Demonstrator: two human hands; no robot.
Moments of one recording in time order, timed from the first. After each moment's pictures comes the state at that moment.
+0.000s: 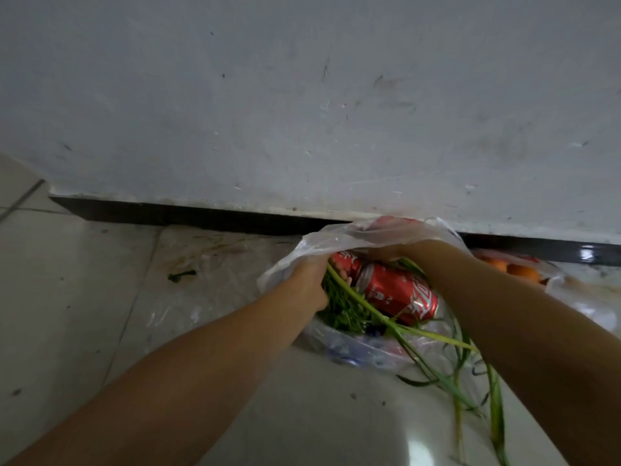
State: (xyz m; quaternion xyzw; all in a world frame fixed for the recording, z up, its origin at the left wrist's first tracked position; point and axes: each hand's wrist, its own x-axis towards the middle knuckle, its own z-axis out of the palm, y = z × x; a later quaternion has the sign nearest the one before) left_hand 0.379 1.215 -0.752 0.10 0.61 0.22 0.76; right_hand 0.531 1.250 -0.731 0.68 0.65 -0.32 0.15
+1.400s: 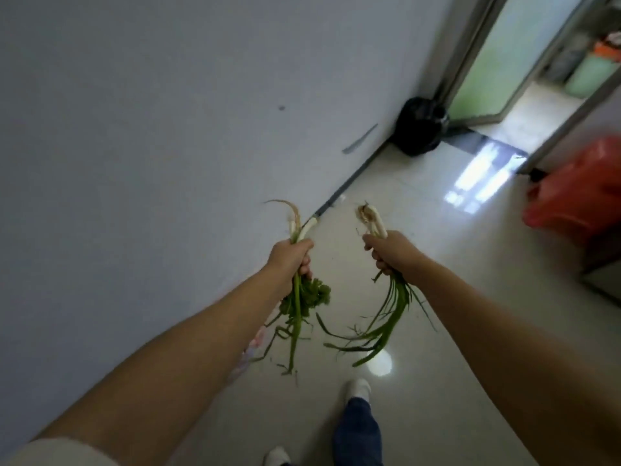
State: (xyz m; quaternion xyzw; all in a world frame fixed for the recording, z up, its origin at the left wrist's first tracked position) left_hand 0.505 0.977 -0.055 0.57 0.38 -0.03 0.73; right_hand 0.601 0.812 -0.042 0.83 0.02 -0.32 -0.46
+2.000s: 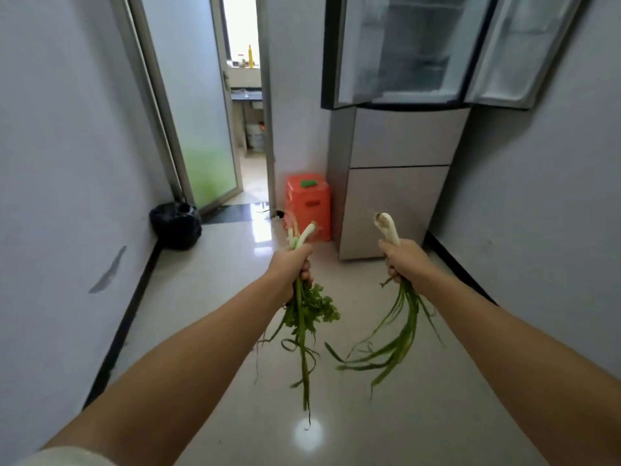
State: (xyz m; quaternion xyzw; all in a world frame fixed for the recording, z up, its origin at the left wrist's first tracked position) left_hand 0.549 0.511 0.108 0.65 0.01 -0.25 0.72; right_hand 0.477 0.317 0.114 0.78 -0.28 0.09 -0.55
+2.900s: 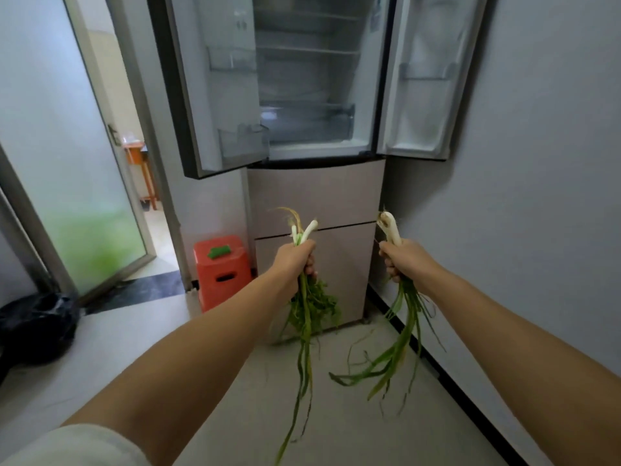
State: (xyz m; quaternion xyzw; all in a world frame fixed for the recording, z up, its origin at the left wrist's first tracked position) left_hand 0.777 0.008 0.156 0.64 -0.08 -0.28 0.71; right_hand 0.657 -0.148 0.171 0.75 -0.34 0.17 -0.55
